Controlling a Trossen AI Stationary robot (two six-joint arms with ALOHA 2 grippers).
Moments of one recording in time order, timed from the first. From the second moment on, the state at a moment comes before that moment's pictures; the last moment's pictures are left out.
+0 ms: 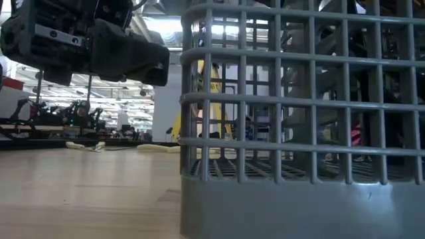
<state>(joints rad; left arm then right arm) -0.21 1.64 0.37 1.16 0.24 0.16 -0.44 0.89 0.19 -0.21 -0.27 0.86</state>
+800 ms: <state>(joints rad) -0.21 1.64 0.37 1.14 0.24 0.15 -0.46 0.96 0.16 -0.07 -0.28 0.88</state>
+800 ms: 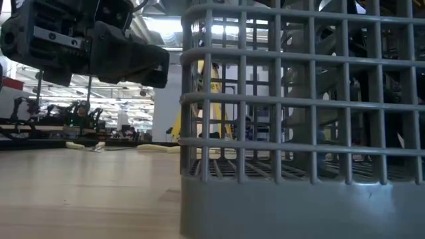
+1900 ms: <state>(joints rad) -0.24 1.63 0.37 1.15 0.21 0.08 -0.09 1.08 1.46 -1.06 -0.01 0.50</state>
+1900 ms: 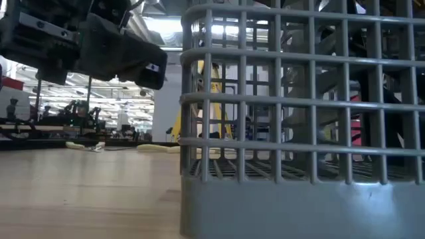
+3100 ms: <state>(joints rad) -0.24 1.63 0.37 1.16 0.20 0.09 0.33 1.77 2.18 -1.50 -0.16 0.38</state>
